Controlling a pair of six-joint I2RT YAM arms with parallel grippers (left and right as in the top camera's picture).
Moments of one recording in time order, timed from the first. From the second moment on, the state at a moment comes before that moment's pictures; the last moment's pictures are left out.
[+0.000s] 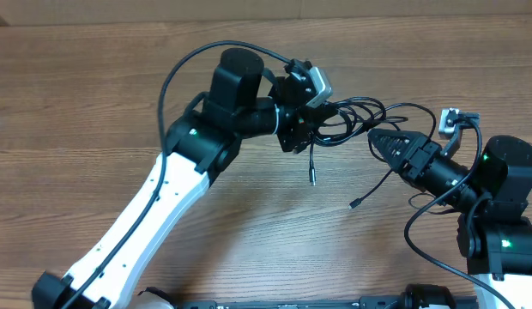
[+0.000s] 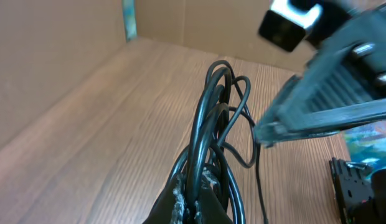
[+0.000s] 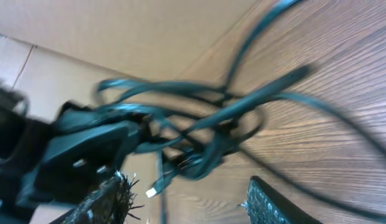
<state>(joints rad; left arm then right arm) -0.53 1.48 1.37 -0.32 0.72 0.22 -0.08 0.83 0.88 -0.51 -0.77 0.80</state>
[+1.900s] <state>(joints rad) -0.60 1.40 1.37 -0.42 0.62 0.35 -0.08 0.88 0.88 -0.53 -0.71 0.83</state>
